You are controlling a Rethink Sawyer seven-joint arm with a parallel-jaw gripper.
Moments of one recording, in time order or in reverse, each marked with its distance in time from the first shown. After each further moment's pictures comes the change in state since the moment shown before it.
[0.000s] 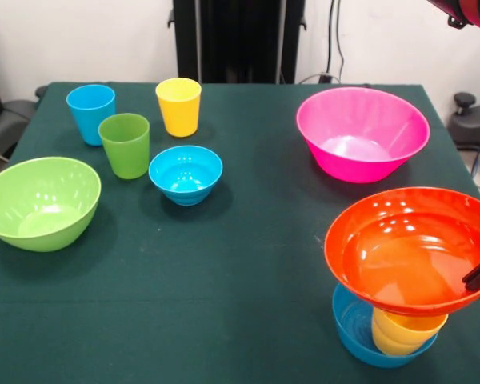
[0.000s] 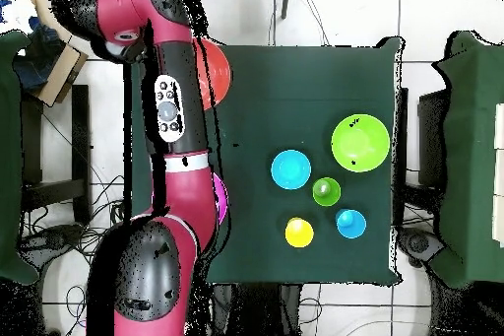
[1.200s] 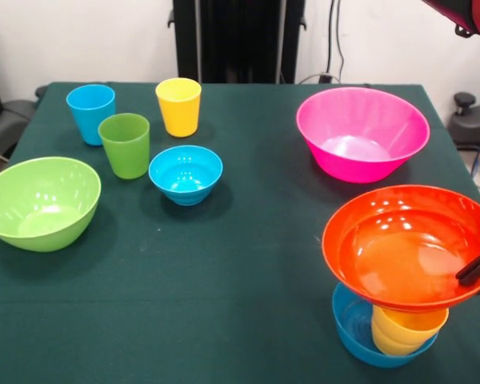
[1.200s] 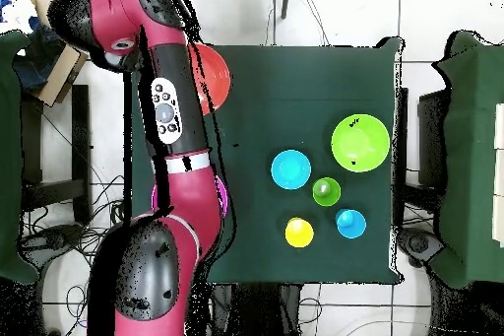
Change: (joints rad) arm 0.000 0.003 -0.070 0.079 0.034 0.000 0.000
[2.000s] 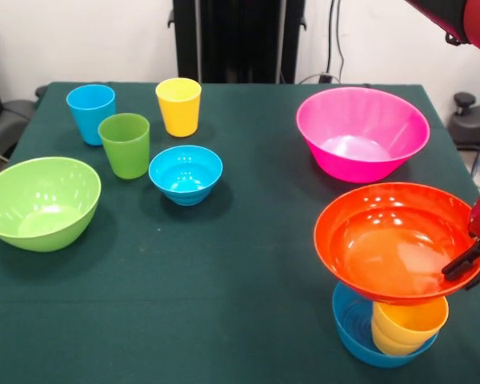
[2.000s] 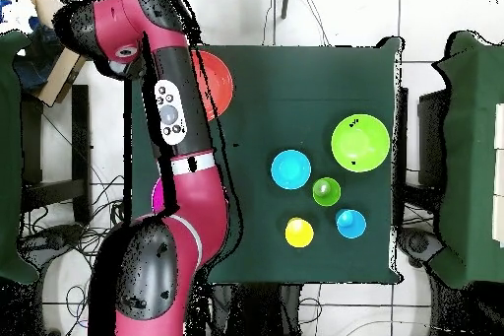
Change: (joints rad) arm 0.000 0.004 -0.080 0.045 0.066 -0.002 0.000
